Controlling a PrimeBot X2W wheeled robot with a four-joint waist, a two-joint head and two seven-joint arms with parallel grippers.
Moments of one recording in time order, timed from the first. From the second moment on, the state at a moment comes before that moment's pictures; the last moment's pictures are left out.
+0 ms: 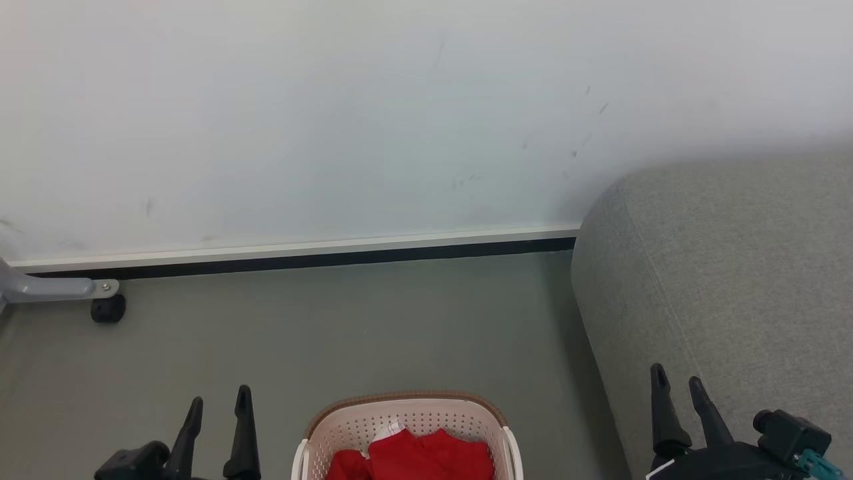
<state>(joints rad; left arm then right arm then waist) 0.05 0.10 -0.10 0.17 -0.54 0.05 -0.14 -0.03 -0.10 0.18 0.23 0.67 -0.05 -0.14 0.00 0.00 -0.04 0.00</state>
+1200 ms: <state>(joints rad) 0.13 0.09 -0.10 0.15 -0.11 0.12 -0.25 -0.01 -0.12 0.27 0.21 0.25 -0.12 -0.25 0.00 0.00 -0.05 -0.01</state>
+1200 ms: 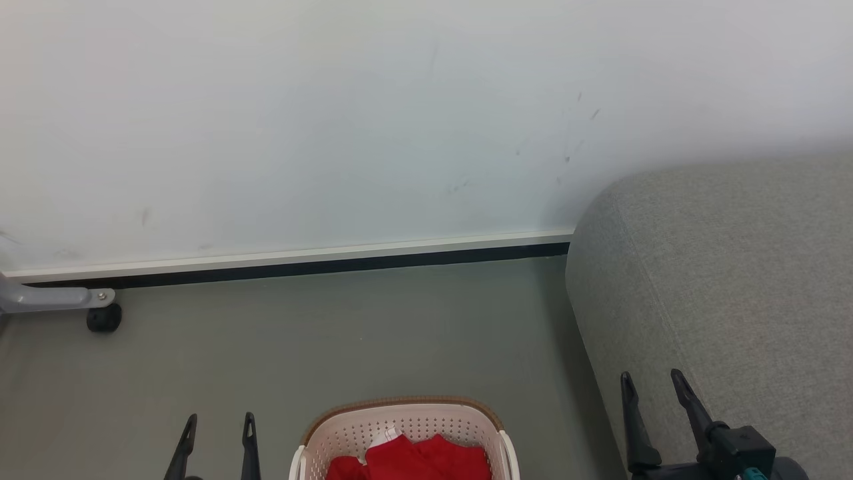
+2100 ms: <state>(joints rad) 0.15 0.09 -0.09 0.17 -0.11 0.11 -0.25 0.01 -0.12 0.26 0.20 0.25 -0.12 -0.25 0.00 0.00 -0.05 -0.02</state>
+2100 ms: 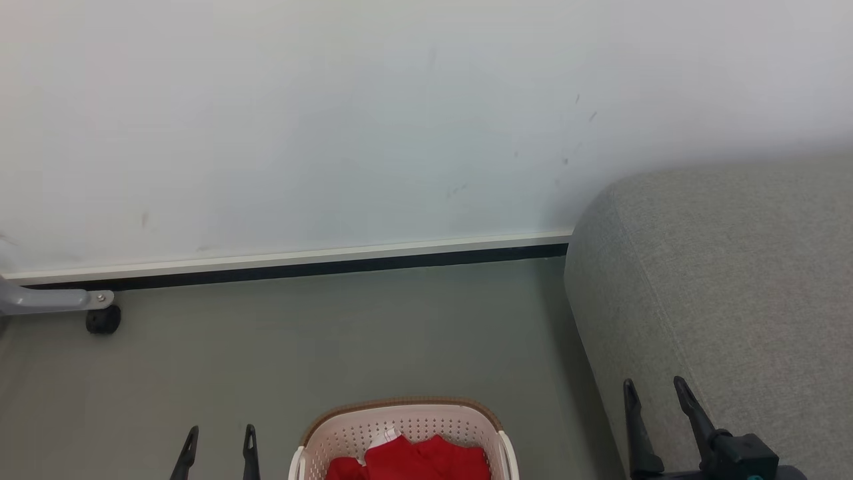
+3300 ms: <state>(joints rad) -0.15 0.06 -0.21 0.40 -0.06 0.08 -0.23 -0.21 -0.17 0.18 0.04 0.23 -0.11 -0.26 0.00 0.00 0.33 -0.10</state>
